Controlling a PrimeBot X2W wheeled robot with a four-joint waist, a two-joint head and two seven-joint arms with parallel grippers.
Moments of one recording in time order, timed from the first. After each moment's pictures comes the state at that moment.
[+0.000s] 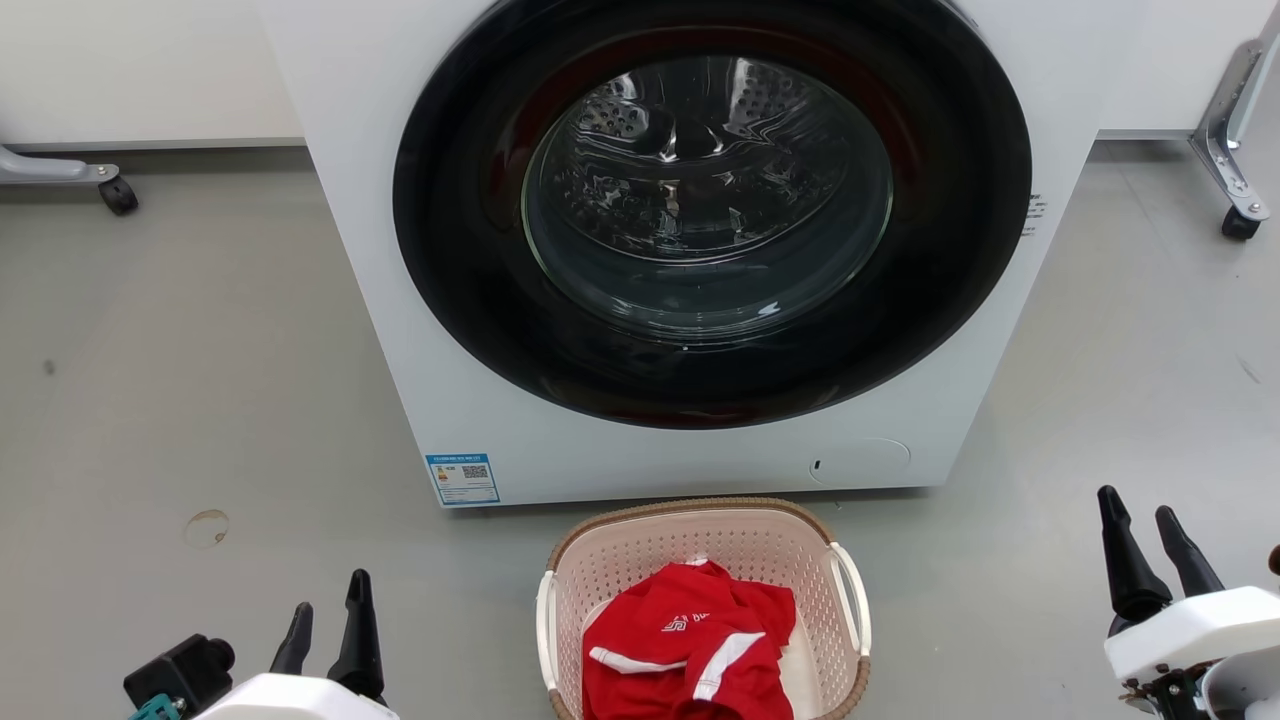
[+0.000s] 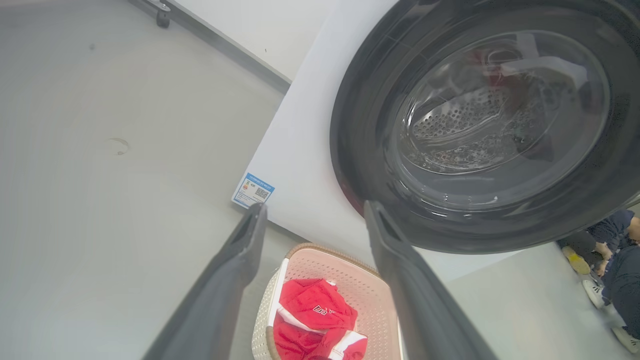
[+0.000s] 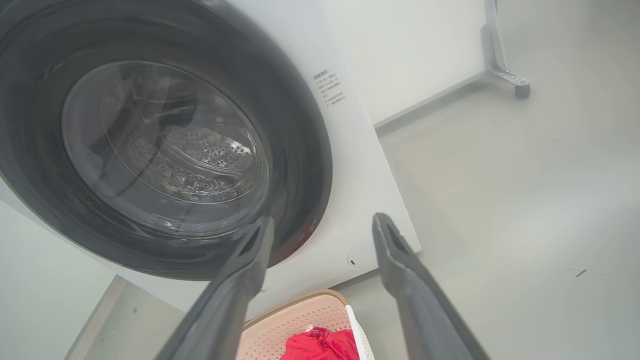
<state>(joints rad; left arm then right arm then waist) 0.01 0.18 -0.21 0.22 -0.88 0.14 -0.10 -0.04 -0.02 0.03 0.31 0.75 0.12 -0.06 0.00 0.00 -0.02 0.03</state>
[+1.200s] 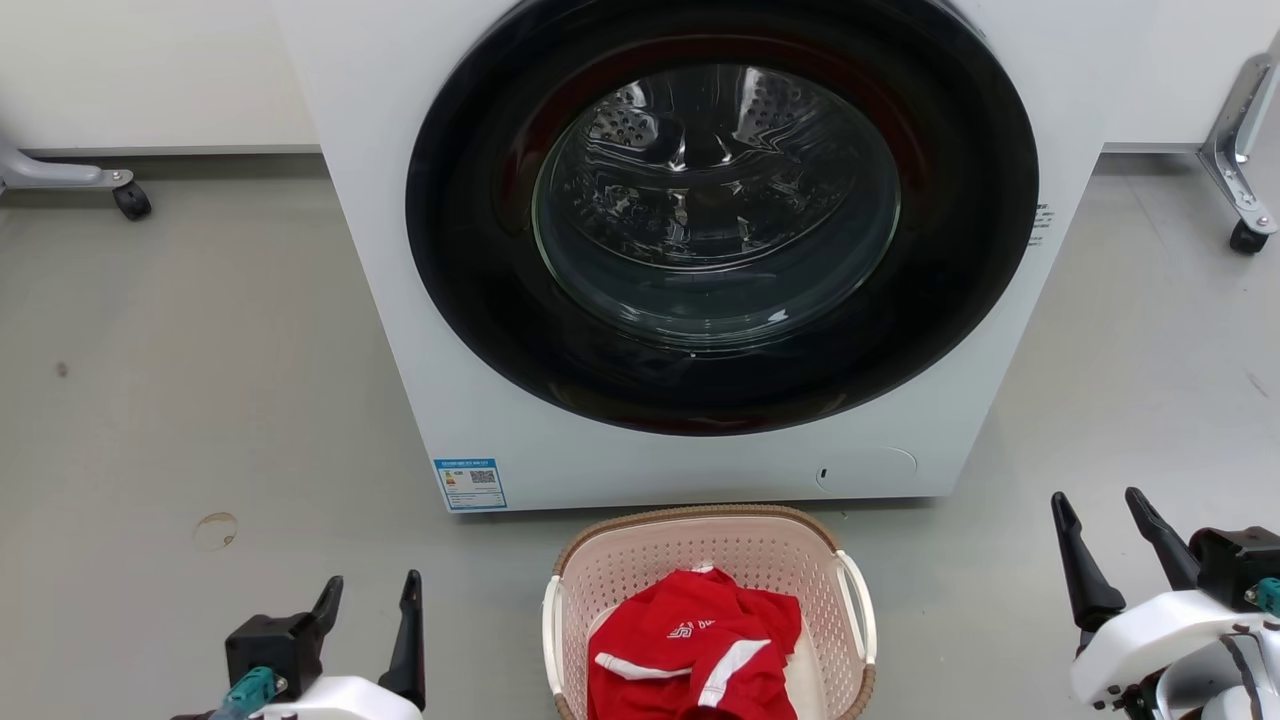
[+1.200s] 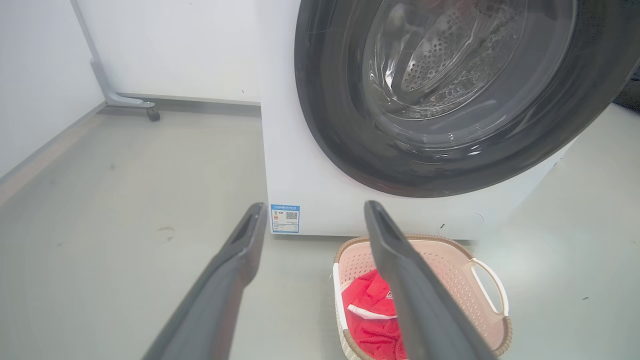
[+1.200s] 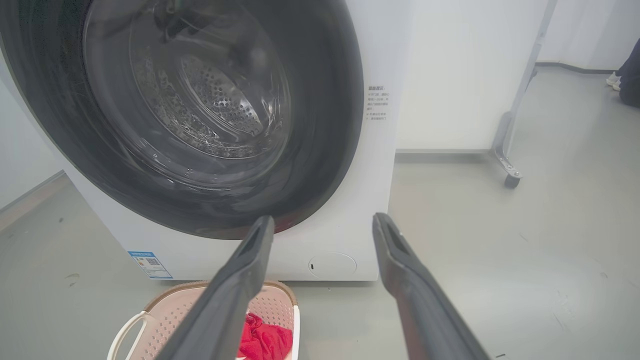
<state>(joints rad) 0.01 0.32 -0.40 0.09 -0.54 0.26 -0.03 -0.04 -0.02 0.06 0.29 0.33 0.13 -0.10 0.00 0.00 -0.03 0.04</state>
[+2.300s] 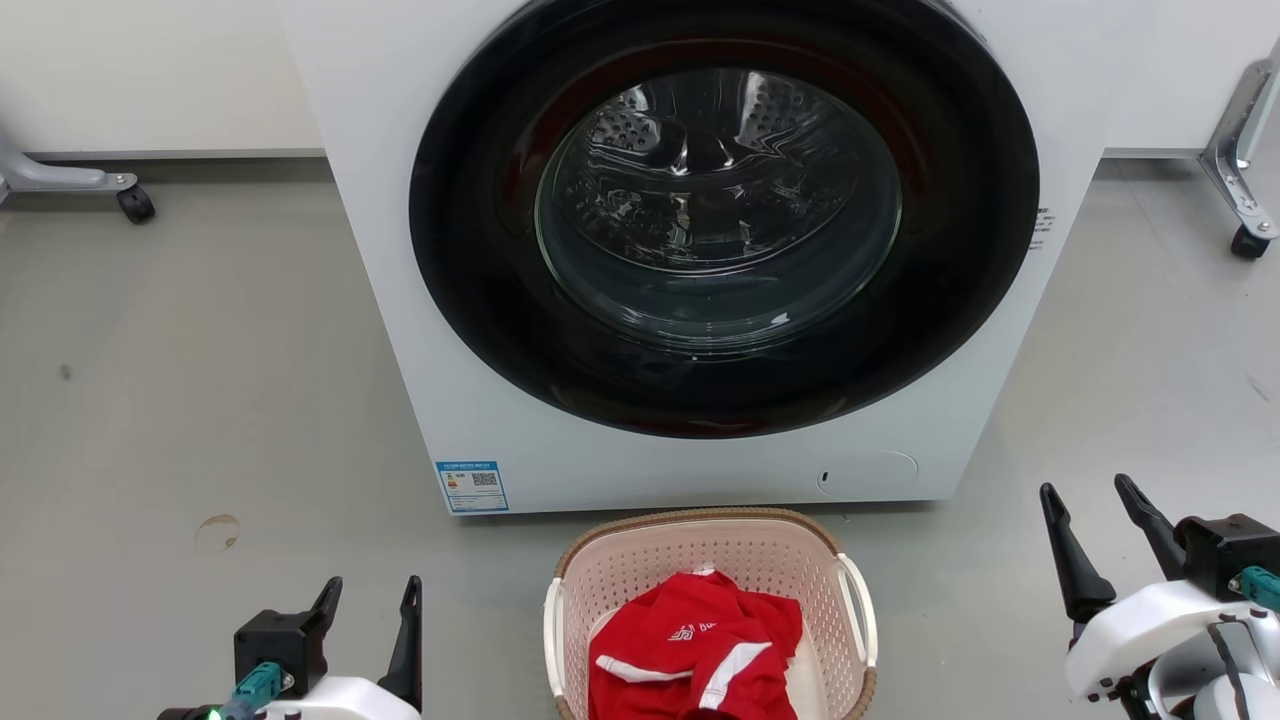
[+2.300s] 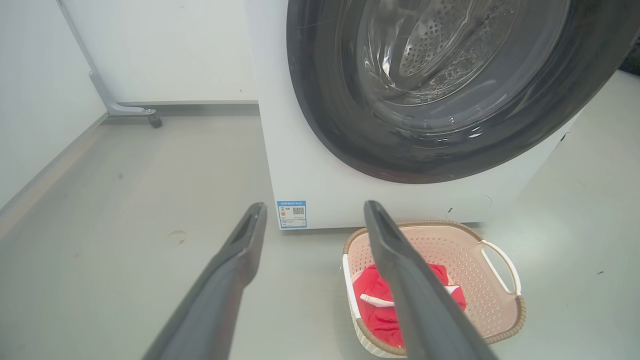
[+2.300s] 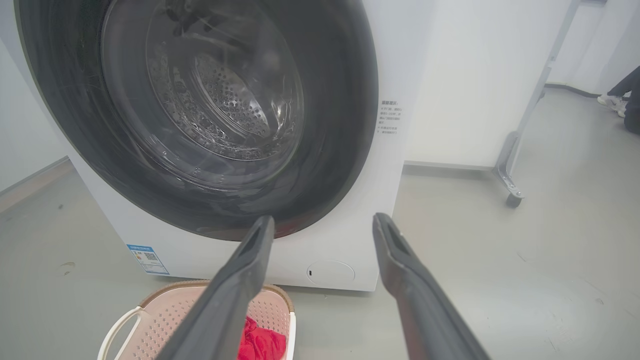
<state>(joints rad) 0.01 0.36 -0.45 0.04 -0.49 0.29 0.03 -0.06 -0.03 0.08 0.29 0.26 0.13 -0.11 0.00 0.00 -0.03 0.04</state>
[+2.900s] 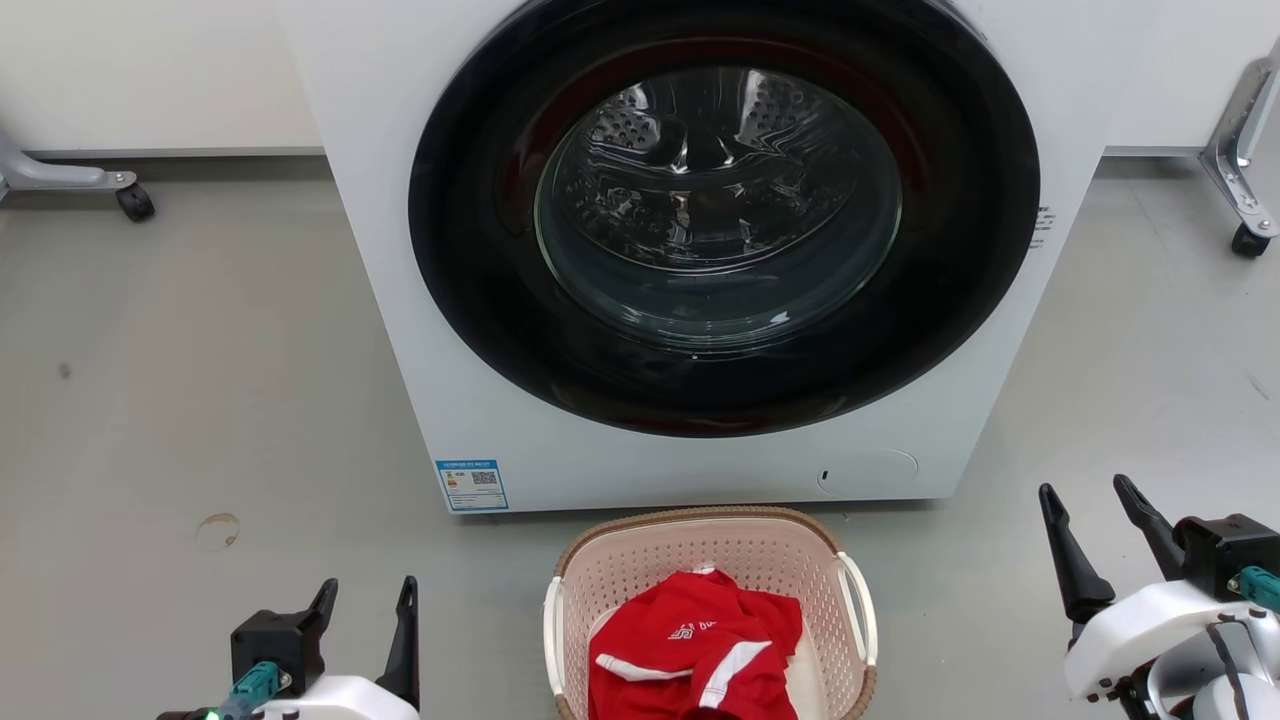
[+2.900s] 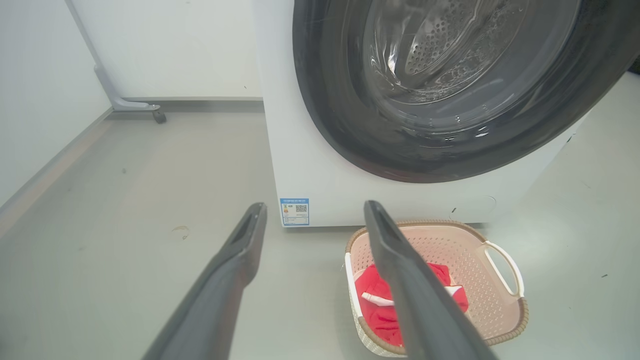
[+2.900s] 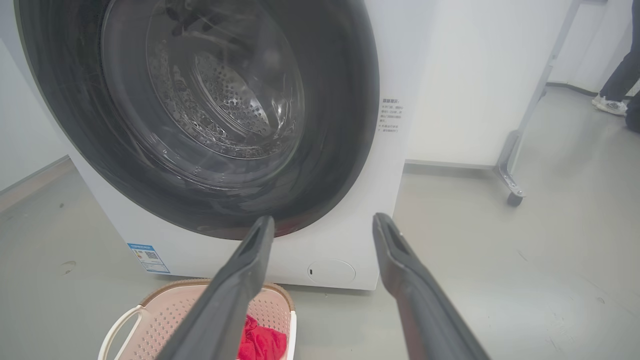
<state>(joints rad) 0.01 0.37 -0.45 0.04 -0.50 0.30 0.04 -0.06 -0.03 0.08 0.29 0.26 0.13 -0.11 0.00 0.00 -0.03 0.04</state>
